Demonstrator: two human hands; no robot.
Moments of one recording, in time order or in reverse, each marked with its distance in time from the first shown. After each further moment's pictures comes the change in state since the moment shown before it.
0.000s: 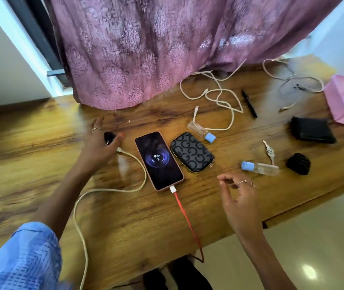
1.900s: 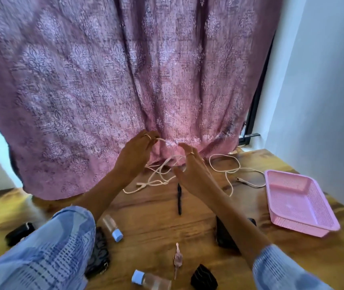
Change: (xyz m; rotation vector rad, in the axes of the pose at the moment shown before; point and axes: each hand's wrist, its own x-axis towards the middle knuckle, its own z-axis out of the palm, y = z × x) left_hand 0.084 0.369 0.155 0.194 0.390 0.691; right_hand 0.310 0.065 -0.166 0.090 -0.325 -0.367
